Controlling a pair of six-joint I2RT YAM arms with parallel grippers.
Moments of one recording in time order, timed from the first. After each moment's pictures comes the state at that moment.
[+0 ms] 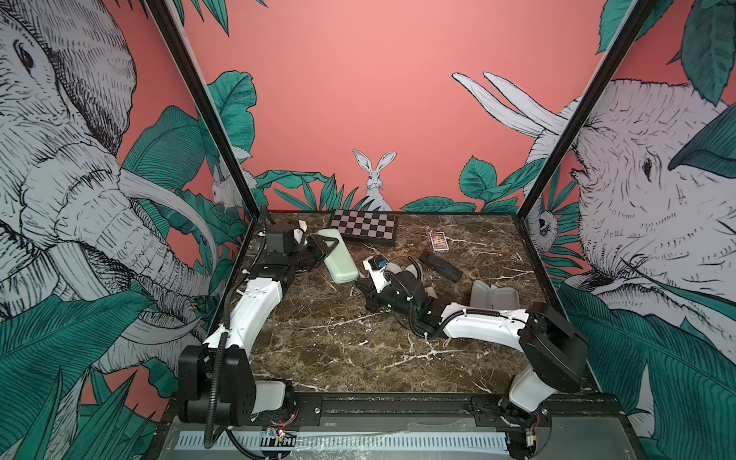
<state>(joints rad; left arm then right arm) -0.11 1.33 0.98 -0.16 0.61 -0.88 0.97 1.65 0.95 0.43 0.00 0.22</state>
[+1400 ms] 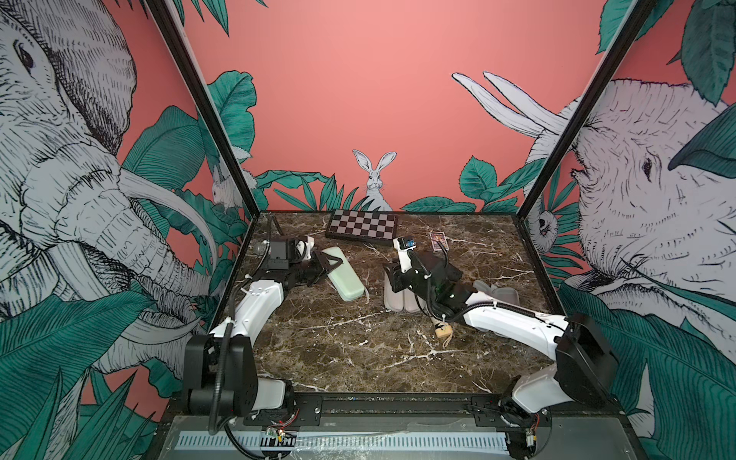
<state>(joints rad) -0.11 1.42 0.90 -0.26 0.74 -0.72 0.84 1.50 1.03 0.08 0.14 0.28</state>
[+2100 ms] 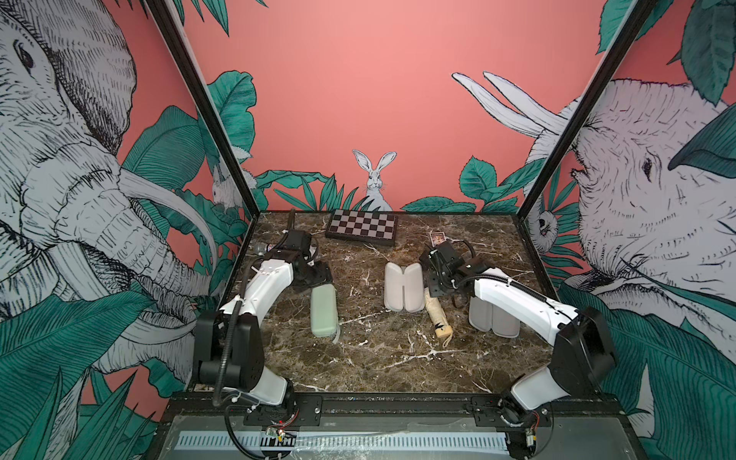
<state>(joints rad) -0.21 1.49 1.16 -0.79 0.14 -0.39 0.60 1.53 1.15 -0.81 0.25 0.38</state>
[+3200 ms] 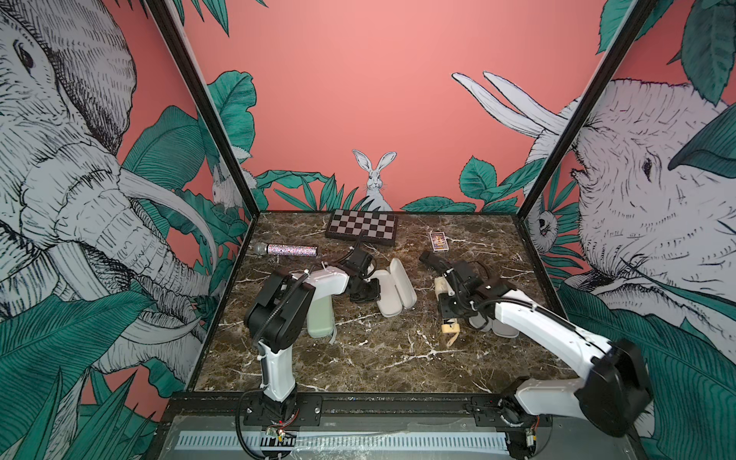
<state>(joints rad) -0.58 1.84 1.05 -0.33 0.32 -0.62 0.62 1.26 0.97 -0.81 0.06 0.50</state>
